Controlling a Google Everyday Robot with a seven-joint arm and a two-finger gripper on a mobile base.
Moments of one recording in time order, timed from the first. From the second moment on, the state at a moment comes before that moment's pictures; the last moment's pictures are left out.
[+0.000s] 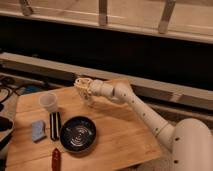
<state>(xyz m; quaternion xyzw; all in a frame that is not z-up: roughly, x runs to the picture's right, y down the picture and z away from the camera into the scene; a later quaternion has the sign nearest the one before) -0.152 -0.033 0.828 -0.12 -0.64 0.33 0.68</state>
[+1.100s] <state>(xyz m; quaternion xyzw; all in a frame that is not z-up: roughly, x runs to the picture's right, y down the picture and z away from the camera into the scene) -0.063 -0.055 0.789 -0.02 -0.60 0.37 0.71</state>
